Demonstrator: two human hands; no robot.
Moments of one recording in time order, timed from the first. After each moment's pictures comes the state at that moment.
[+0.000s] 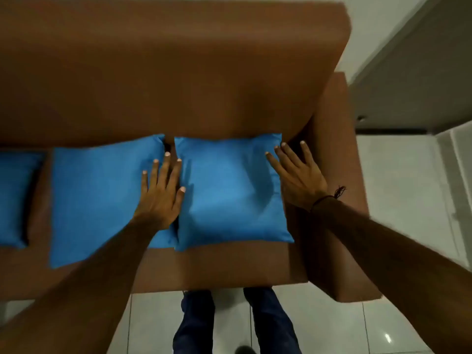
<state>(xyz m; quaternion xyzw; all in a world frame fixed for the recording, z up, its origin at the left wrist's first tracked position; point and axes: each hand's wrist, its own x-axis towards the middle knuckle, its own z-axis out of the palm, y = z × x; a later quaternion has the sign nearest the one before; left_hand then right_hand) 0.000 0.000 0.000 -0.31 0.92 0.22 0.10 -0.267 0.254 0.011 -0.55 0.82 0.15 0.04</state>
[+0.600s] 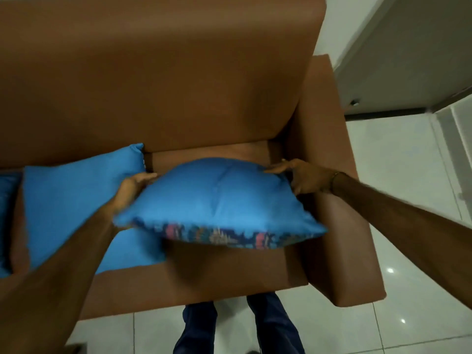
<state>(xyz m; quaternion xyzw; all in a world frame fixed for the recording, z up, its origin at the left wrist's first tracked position) -0.053 -0.034 0.002 -0.54 0.41 0.73 0.07 -0.332 0.265 0.024 -0.36 0.75 -0.13 0.53</state>
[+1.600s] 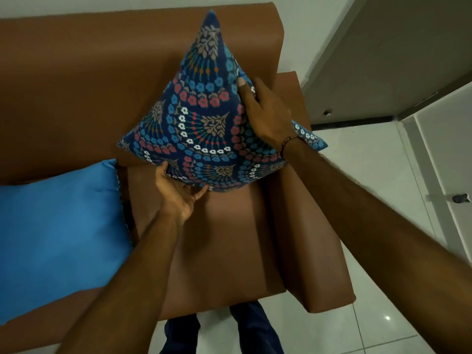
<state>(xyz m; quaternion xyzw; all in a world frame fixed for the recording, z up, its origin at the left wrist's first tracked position) -0.179 0.071 -0.015 -0.52 0.26 0.81 -0.10 -0.375 0.185 0.105 -0.24 0.87 -0.39 0.18</state>
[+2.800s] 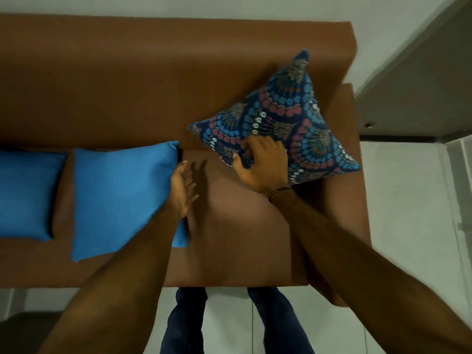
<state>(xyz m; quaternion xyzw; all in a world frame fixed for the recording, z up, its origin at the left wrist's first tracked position) -0.066 -0.008 0.010 -0.59 0.37 0.72 -0.03 -0.227 0.139 0.082 -0.40 0.87 -0.28 0.02</state>
